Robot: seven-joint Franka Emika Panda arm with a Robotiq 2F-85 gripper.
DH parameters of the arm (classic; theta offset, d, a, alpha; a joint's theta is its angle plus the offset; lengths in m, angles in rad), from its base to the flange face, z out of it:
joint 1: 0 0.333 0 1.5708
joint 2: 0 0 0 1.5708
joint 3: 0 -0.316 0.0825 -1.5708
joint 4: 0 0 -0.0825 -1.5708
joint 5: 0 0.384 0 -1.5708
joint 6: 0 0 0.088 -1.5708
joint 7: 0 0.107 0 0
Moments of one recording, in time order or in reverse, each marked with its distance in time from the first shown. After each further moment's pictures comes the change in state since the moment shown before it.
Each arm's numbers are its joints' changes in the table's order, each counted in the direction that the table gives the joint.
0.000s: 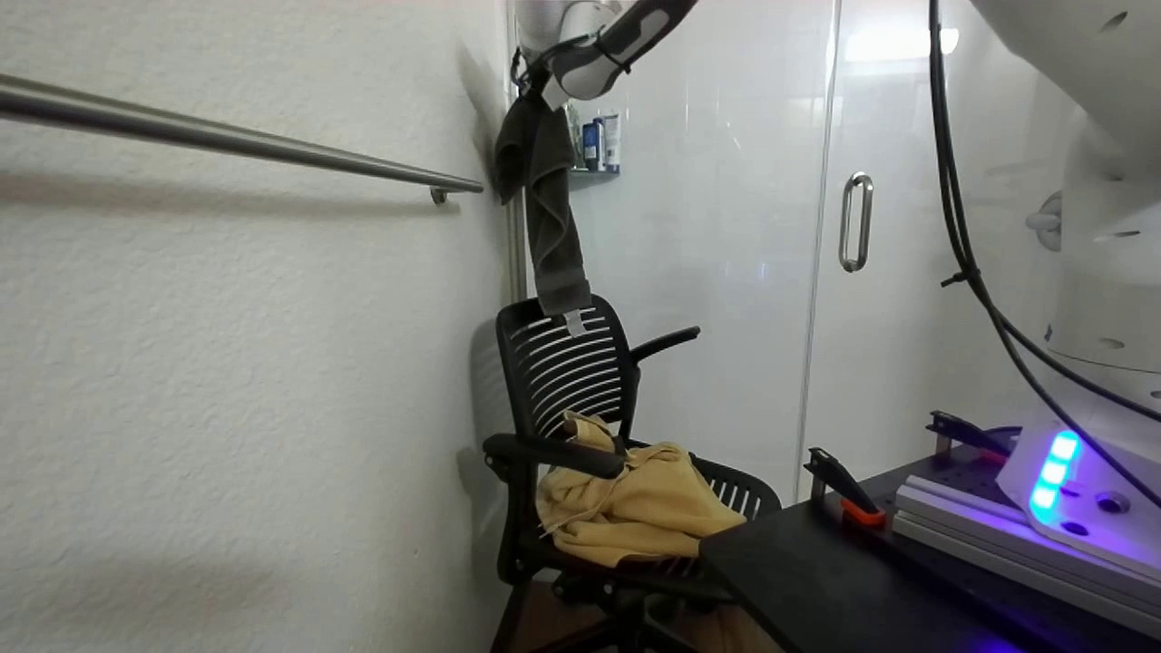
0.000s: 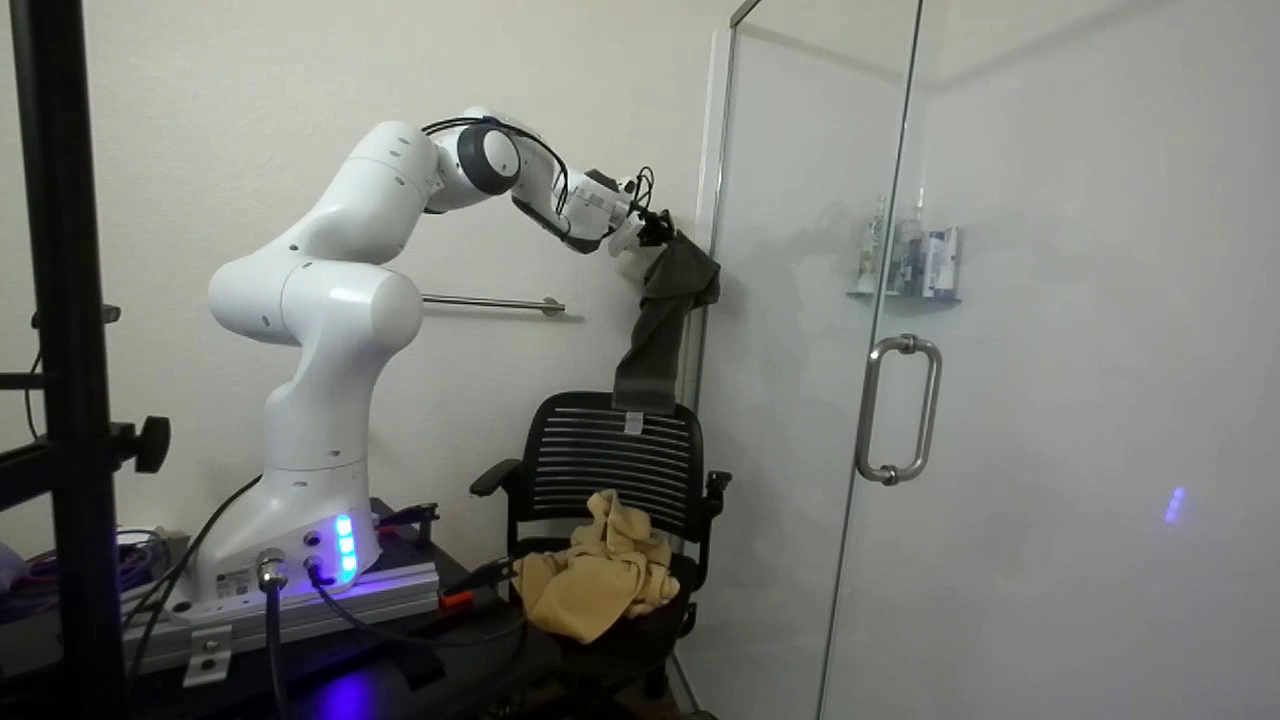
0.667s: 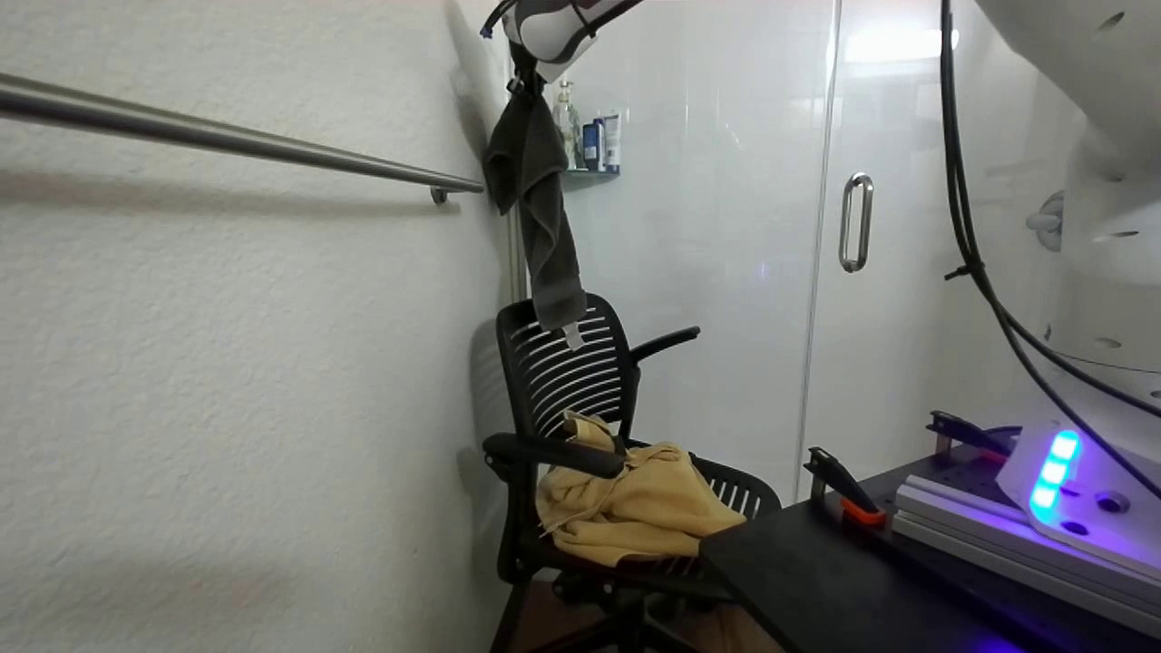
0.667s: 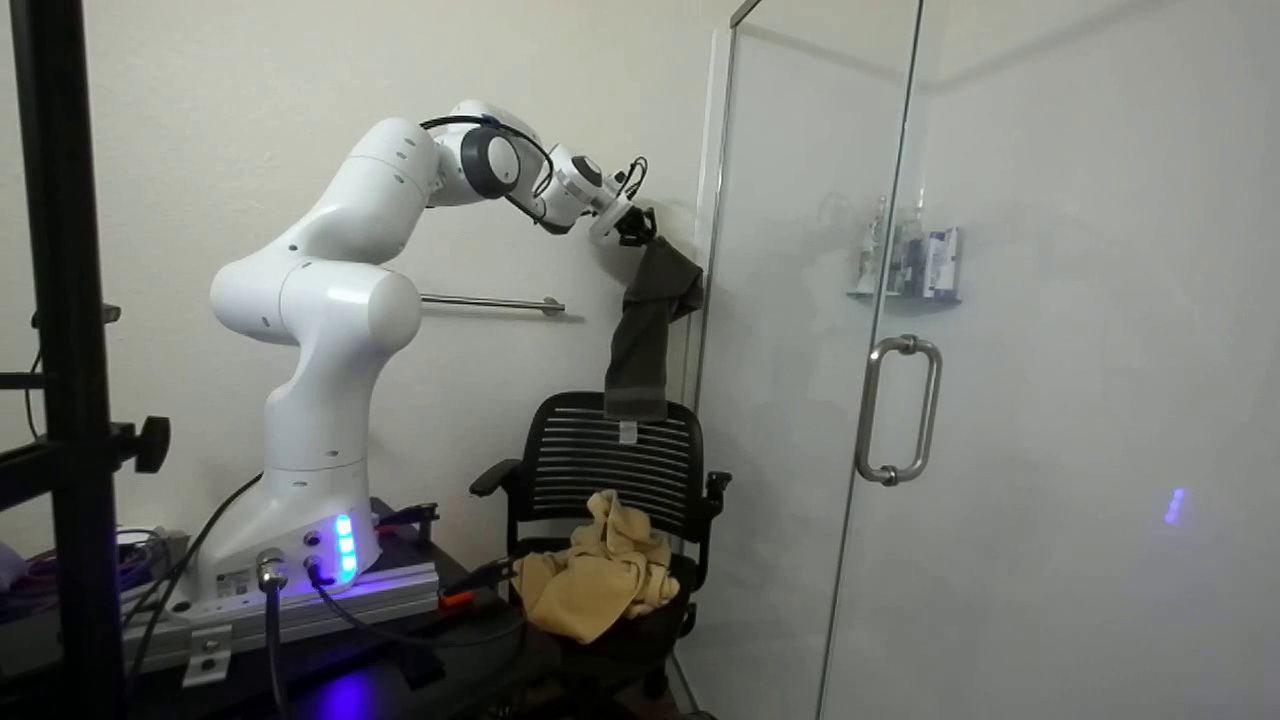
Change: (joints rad) arm -0.033 0.015 -0.173 0.076 0.242 0.235 -0.461
